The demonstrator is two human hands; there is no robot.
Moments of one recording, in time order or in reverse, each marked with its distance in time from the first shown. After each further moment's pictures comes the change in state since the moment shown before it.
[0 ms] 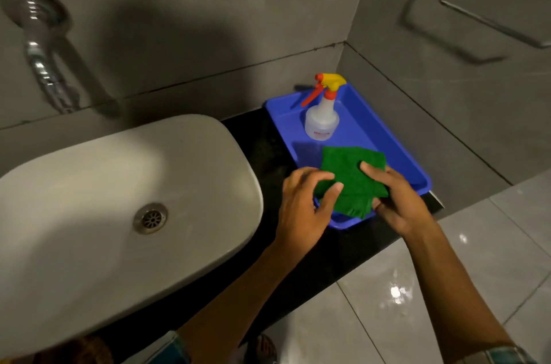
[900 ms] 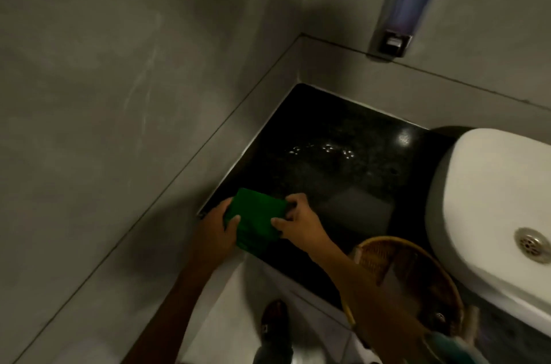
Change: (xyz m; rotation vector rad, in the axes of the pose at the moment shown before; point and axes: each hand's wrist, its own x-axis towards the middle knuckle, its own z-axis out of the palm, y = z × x) left_hand -0.476 -0.158 -0.571 0.359 0.716 -1.013; right_hand -0.231 0.434 0.580 -1.056 -0.997 0.224
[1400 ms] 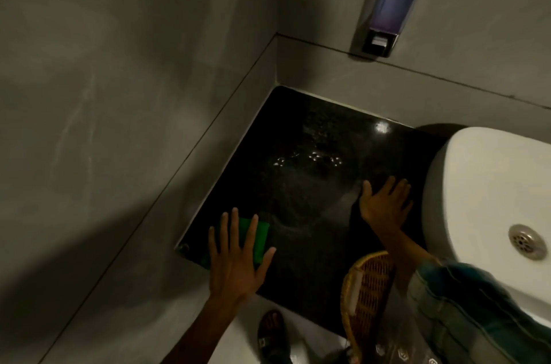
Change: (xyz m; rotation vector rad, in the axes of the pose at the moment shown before) left_hand 0.023 -0.020 0.079 0.668 0.019 0.329; right_hand 0.081 0.065 -0.143 -0.557 0.891 0.281
